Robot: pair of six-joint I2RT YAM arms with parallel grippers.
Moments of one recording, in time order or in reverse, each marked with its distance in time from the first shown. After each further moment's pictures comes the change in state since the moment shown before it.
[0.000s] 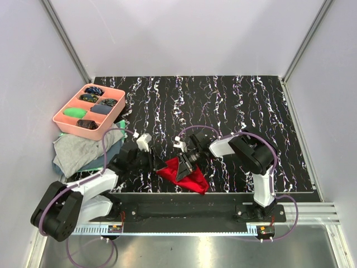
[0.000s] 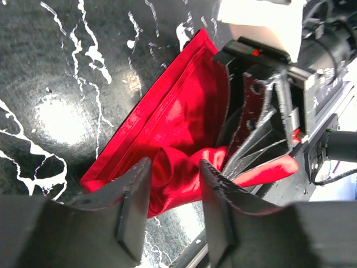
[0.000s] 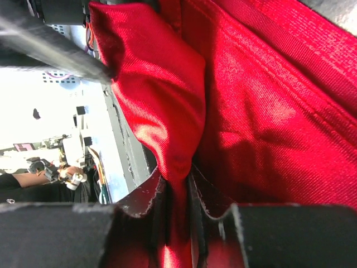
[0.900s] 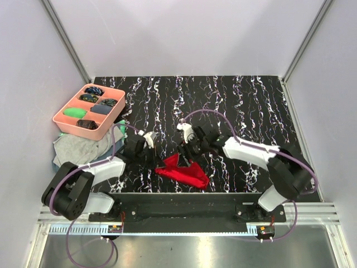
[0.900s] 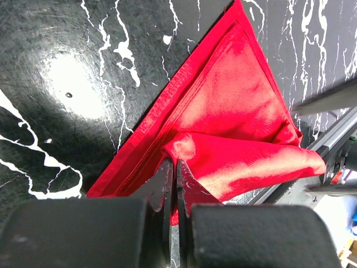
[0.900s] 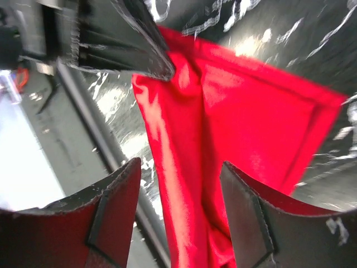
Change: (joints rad) left arm -0.002 0.217 0.147 -0.137 -0.031 0.009; right arm 0.027 -0.375 0.035 -0.264 0.489 -0.145
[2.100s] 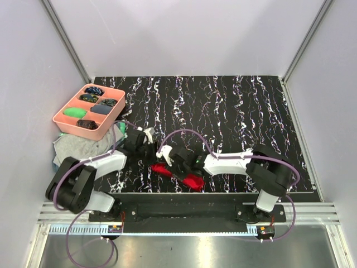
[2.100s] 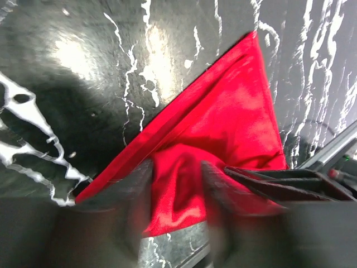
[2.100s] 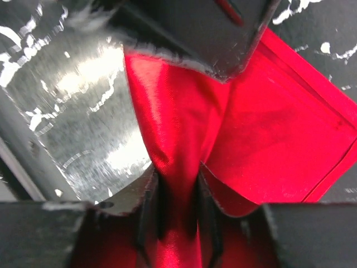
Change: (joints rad) left arm 0.032 0.093 0.102 -0.087 0.005 -0.018; right arm 0.356 0.114 -0.014 0.080 0.534 -0.156
